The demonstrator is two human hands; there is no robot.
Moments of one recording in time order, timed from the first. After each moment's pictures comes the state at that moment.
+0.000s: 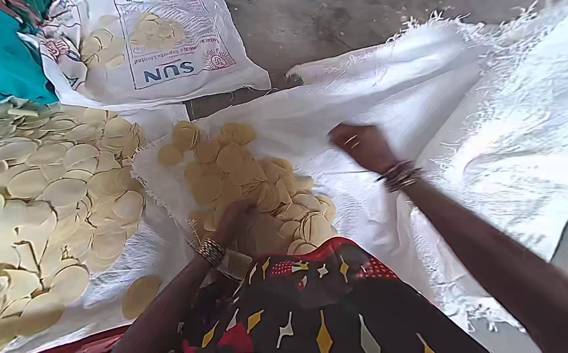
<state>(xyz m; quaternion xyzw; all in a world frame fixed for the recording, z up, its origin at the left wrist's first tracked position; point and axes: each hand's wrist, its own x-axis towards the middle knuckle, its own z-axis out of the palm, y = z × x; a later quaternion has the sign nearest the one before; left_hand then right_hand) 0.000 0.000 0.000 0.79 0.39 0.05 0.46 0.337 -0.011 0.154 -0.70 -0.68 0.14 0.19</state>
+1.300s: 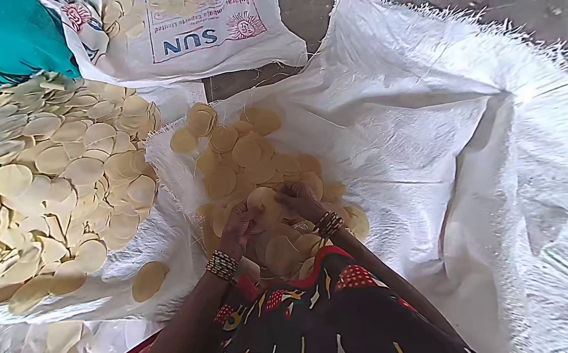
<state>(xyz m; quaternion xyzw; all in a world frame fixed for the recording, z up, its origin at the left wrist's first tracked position) 0.021 -0.009 -0.011 0.18 0.57 0.35 0.73 0.221 0.005 -0.021 -0.59 -0.50 0.58 0.24</state>
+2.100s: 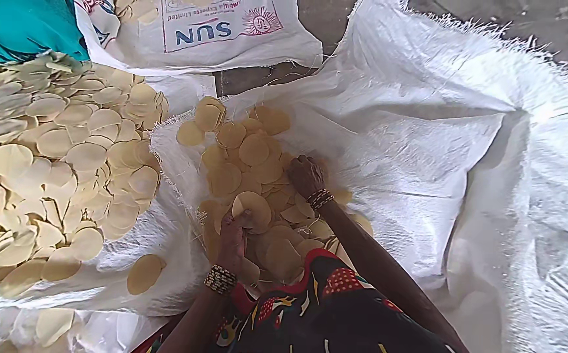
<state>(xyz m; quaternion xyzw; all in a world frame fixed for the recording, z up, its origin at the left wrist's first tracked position) 0.009 -0.030 -0.021 0.14 0.62 0.45 0.62 0.216 0.072 -0.040 -0.71 -0.65 0.26 -0.01</state>
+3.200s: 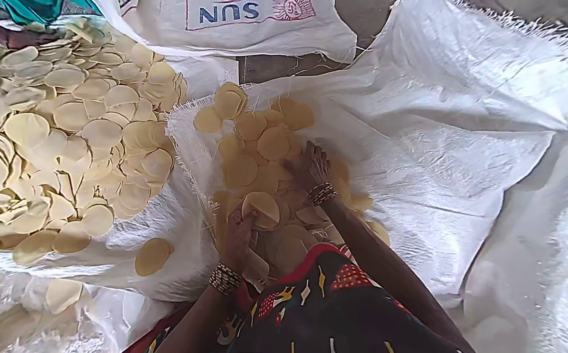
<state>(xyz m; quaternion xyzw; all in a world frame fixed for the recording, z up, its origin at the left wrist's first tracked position) -0.016 -0.044 -0.036 0.22 0.61 0.45 0.61 0.175 0.091 -0.038 -0.77 -0.57 0.29 0.06</state>
